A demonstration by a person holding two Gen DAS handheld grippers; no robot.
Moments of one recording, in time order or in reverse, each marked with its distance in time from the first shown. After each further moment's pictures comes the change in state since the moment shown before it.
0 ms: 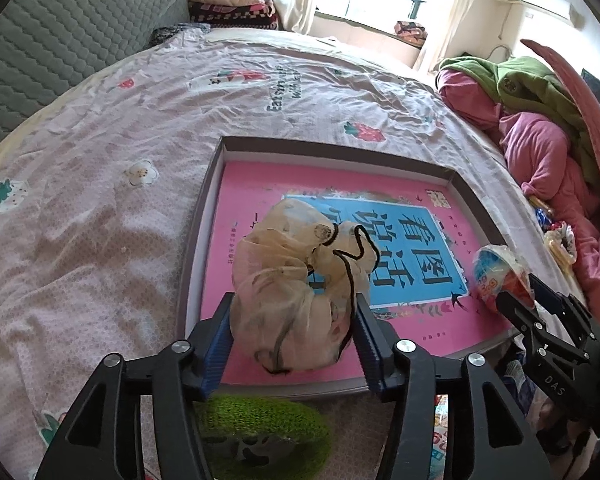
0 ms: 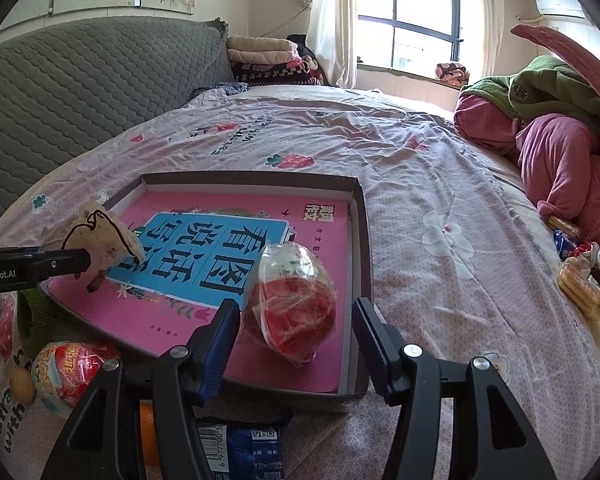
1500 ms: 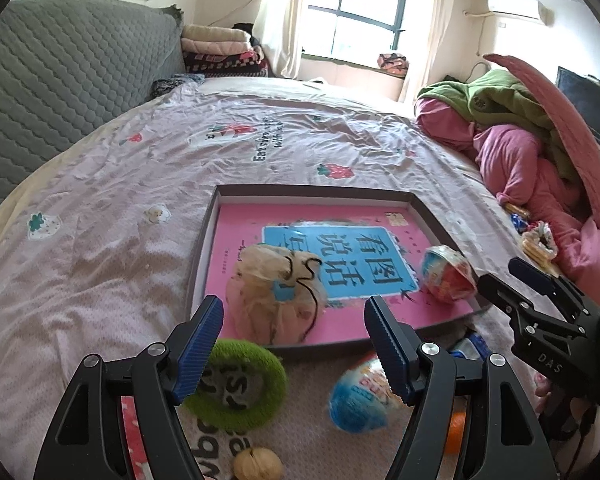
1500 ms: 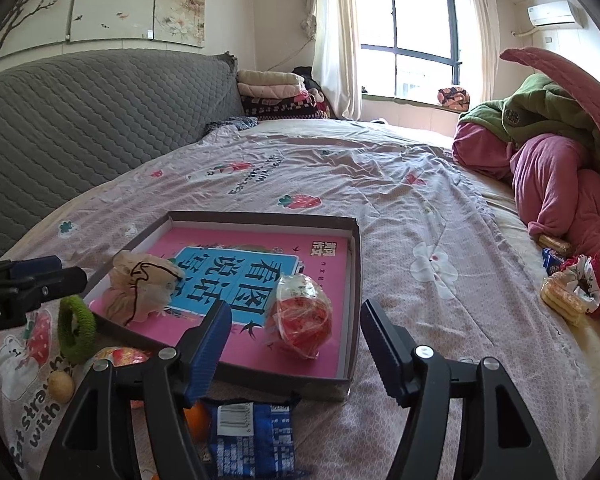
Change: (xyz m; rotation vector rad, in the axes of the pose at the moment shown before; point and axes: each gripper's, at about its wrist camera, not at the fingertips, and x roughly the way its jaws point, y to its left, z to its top) left arm -0.077 -0.034 -0.032 0.066 -0.169 0.012; right arm -0.055 -0.003 0.001 0.006 -0.124 0.046
